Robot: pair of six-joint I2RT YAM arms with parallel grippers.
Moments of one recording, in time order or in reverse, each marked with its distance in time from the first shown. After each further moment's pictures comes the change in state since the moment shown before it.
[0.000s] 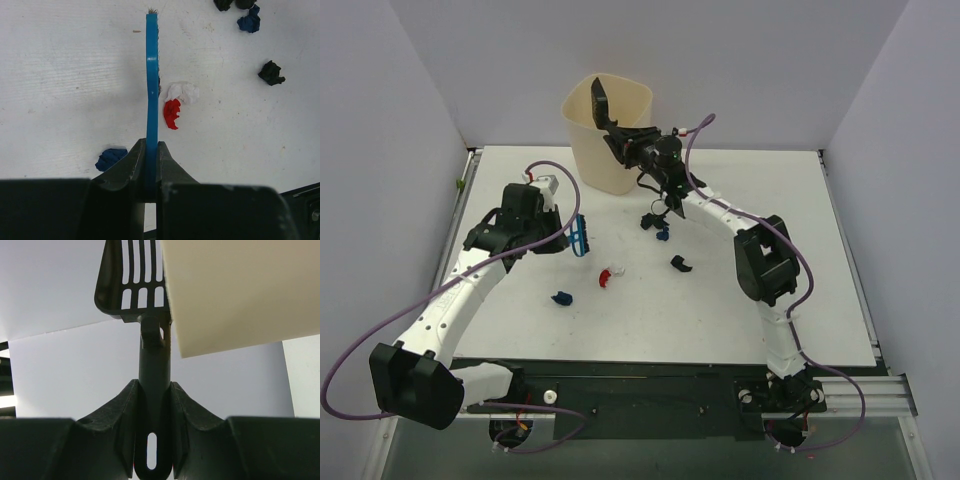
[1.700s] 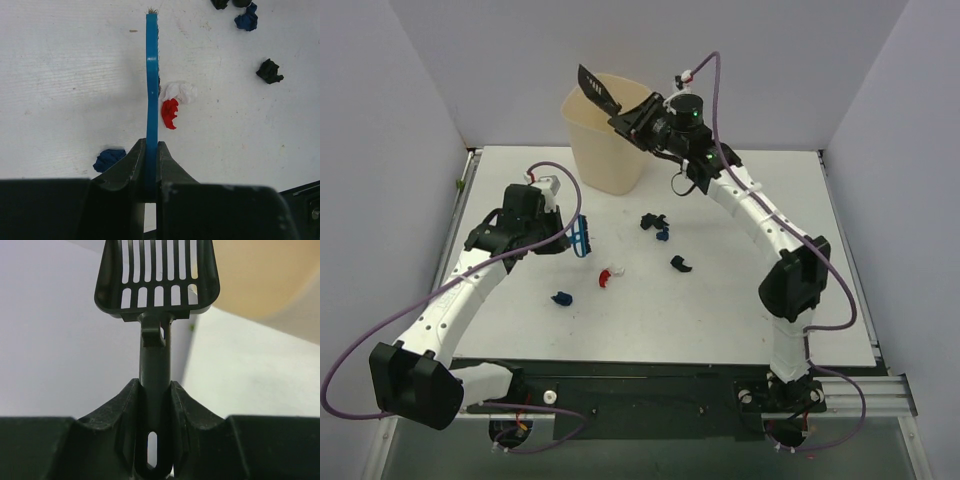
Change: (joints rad) left arm -0.009 0.000 -0.005 0.008 0.004 0.000; right arm -0.004 -0.155 0.309 -0.558 -0.126 -0.636
